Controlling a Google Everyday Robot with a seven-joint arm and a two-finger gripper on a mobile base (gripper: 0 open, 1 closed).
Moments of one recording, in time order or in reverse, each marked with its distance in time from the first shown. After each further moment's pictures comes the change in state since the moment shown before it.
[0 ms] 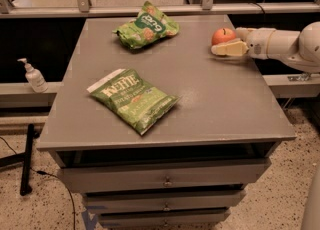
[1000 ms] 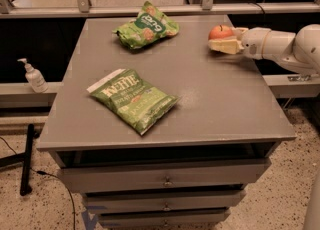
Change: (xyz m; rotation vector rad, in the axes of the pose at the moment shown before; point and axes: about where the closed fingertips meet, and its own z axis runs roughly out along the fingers) arm -0.015 0.019 0.010 -0.061 -0.080 -0.005
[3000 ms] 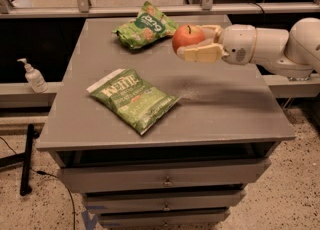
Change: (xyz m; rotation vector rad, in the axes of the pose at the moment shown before) arm -0.089 0.210 -0.021 -0.425 -0.157 -0.059
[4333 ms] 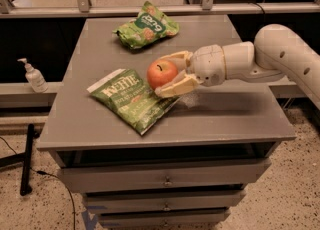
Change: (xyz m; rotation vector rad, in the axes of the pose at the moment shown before) arm 0.058 0.073 0.053 -0.230 0.181 -0.176
